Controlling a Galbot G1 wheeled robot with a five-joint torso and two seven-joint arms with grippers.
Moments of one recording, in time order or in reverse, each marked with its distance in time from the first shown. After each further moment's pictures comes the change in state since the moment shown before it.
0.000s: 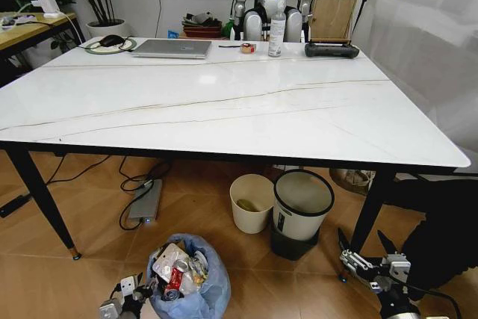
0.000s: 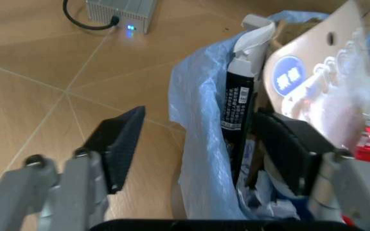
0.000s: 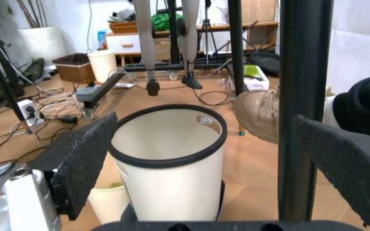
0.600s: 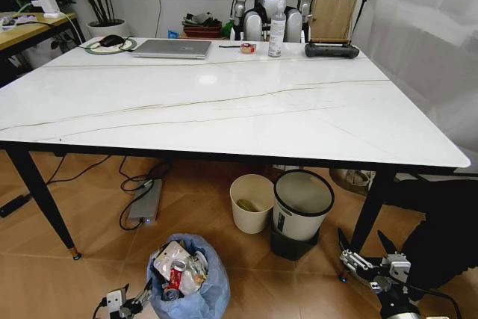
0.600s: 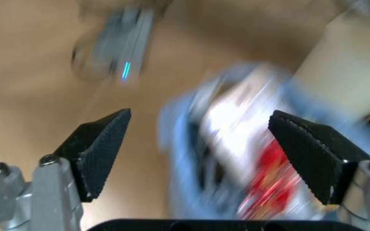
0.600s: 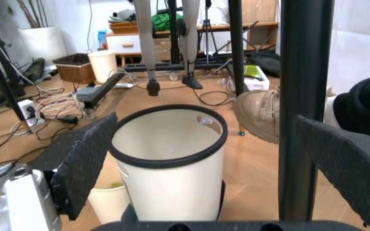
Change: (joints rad) left arm 0.250 0.037 -0.085 -0.323 0.045 -0.090 0.005; right arm 0.000 0.000 0.000 0.000 0.000 0.000 0.000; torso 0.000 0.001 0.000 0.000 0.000
